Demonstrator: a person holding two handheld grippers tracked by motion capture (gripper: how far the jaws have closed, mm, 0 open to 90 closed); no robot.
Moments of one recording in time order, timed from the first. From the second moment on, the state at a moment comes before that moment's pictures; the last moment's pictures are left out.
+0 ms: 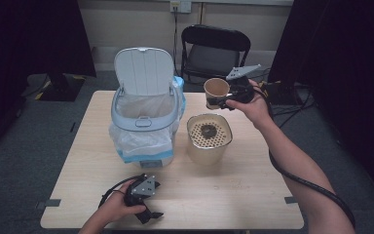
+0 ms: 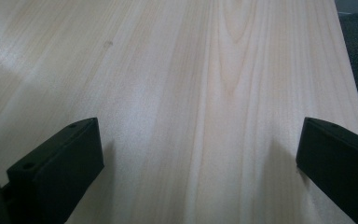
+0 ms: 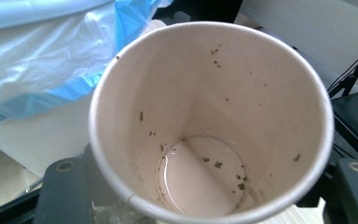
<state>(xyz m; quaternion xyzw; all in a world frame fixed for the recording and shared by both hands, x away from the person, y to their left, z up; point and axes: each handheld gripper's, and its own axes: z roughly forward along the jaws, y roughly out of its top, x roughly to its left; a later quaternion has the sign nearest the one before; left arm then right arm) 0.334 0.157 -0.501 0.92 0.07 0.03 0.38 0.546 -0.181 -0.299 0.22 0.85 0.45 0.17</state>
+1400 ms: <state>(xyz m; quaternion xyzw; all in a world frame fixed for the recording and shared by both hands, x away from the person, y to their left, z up) 0.333 0.157 -0.501 0.92 0.08 0.04 0.38 0.539 -0.115 -0.225 0.16 0.87 0.44 0.12</state>
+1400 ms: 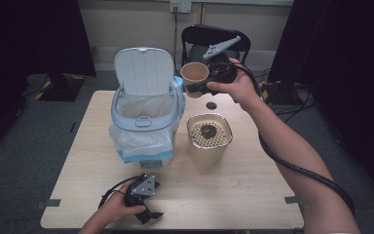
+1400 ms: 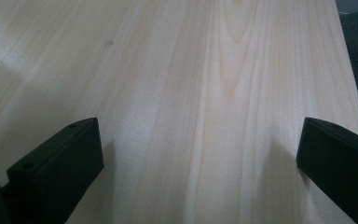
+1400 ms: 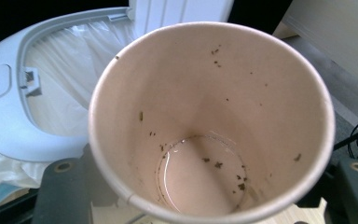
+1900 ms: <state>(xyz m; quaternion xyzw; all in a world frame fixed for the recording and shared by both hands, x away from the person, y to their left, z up) 0.333 0.157 -0.502 0.92 0.08 0.03 0.38 0.533 -0.098 -0.206 0.15 0.88 0.44 0.11</state>
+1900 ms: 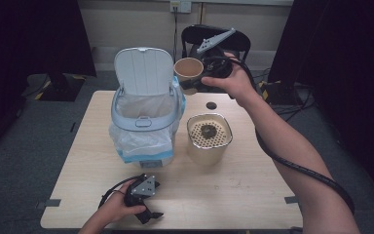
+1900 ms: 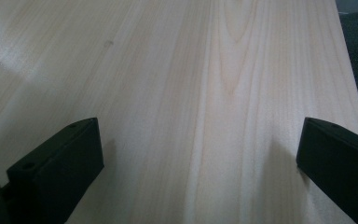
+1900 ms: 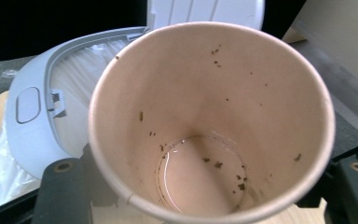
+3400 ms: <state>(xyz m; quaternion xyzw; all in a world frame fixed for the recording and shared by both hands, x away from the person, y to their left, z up) 0.333 0.157 -0.501 0.92 0.08 0.03 0.38 0.521 -0.017 -0.217 0.10 0.88 0.46 0.07</state>
